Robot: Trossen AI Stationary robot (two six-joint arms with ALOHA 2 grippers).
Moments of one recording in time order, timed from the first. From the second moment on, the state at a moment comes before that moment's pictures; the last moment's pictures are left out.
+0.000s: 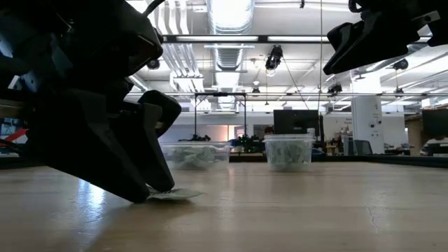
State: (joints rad) left arm -0.52 1.86 0.81 0.34 -0.16 -0.10; right arm 0.43 1.15 0.63 -0.18 0.39 0.05
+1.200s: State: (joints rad) left arm -0.46 1.68 0.82 0.20 -0.77 0.04; right arm 0.43 1.15 0.63 -0.18 0.39 0.04
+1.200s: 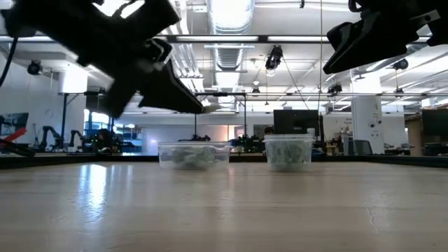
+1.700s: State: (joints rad) left arm -0.06 1.57 0.79 0.17 -0.60 0.06; right arm 0.43 1.15 0.63 -0.18 0.39 0.04
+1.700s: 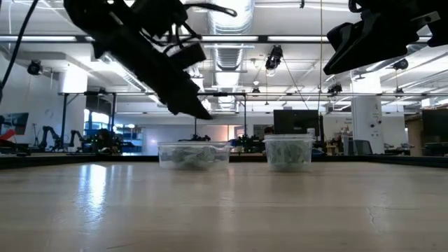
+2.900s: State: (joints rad) left arm 0.00 1.54 0.79 0.08 -0.48 0.13; right arm 0.43 1.14 0.63 -0.12 0.39 -0.10
